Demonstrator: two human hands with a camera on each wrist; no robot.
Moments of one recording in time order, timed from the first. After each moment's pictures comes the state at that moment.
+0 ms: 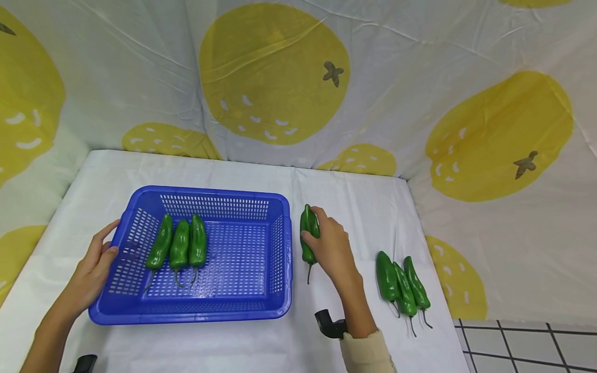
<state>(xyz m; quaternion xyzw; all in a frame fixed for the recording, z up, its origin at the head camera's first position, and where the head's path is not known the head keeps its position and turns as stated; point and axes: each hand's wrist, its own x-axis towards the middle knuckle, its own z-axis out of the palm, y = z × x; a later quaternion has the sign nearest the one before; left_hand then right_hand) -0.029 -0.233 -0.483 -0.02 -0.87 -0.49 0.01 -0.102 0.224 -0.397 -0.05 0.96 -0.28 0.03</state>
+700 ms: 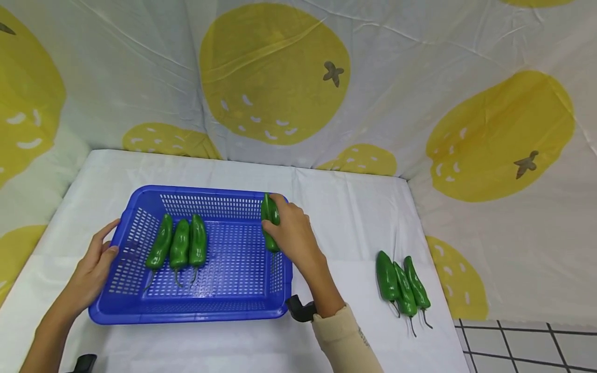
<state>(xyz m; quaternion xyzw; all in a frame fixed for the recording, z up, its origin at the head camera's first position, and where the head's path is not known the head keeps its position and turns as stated) -0.029 -0.232 -0.484 -0.02 -0.87 -0.49 0.01 -0.122 0.155 -0.387 -0.11 0.93 -0.34 0.06</state>
